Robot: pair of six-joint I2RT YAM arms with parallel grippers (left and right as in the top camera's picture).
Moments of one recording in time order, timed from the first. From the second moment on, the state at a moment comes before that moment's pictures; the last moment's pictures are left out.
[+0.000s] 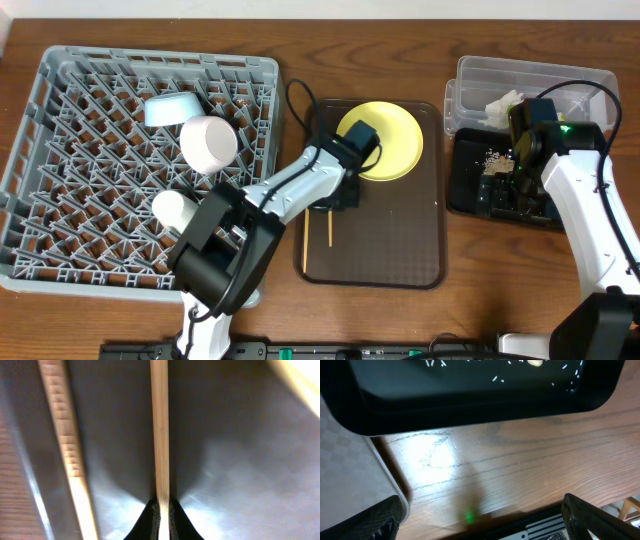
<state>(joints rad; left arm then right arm) -0.65 2.02 1.35 -0.85 -0.05 -0.64 -0.01 1.55 1.24 -1.33 0.20 0.26</state>
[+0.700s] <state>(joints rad) -0.37 1.49 1.38 -1.10 -0.06 -0.24 -0.01 1.55 1.24 -1.33 0.20 0.26</state>
